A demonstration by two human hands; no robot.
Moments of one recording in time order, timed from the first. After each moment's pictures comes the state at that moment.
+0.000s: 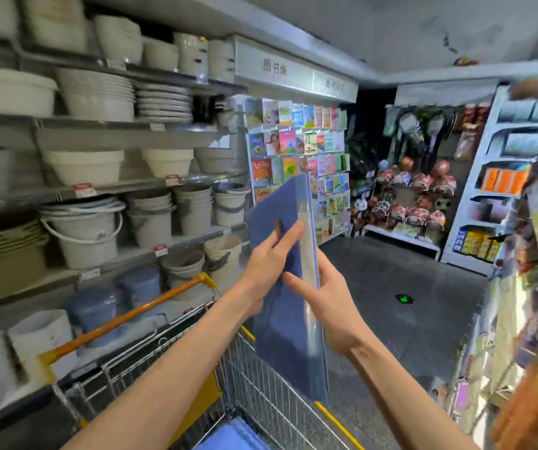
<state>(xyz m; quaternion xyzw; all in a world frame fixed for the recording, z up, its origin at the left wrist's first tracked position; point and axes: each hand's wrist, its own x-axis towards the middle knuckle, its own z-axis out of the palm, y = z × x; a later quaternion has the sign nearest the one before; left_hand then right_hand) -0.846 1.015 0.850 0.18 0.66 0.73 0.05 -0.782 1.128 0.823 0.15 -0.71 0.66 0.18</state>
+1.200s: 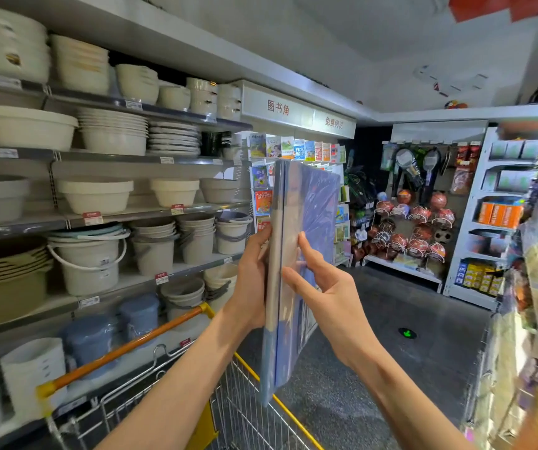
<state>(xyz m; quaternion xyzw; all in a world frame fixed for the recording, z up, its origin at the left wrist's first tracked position) -0.812 0.992 0.909 0.23 0.43 0.85 0.18 -0.751 1.110 0.895 0.17 -0.72 0.63 0.23</state>
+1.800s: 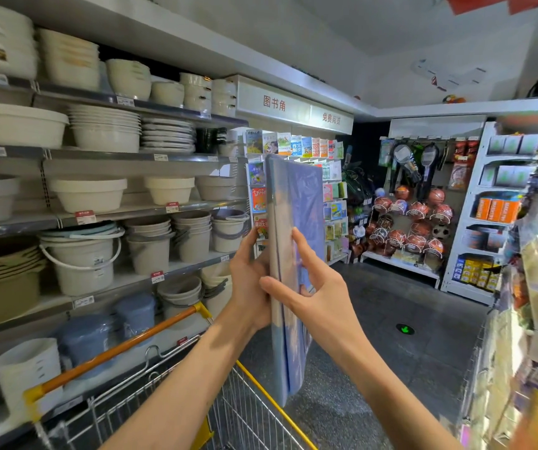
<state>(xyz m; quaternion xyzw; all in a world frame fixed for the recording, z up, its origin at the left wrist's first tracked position) -0.827 1.012 0.900 0.20 0.35 0.89 0.23 -0.754 1.114 0.896 0.17 -0.76 0.57 0.27</state>
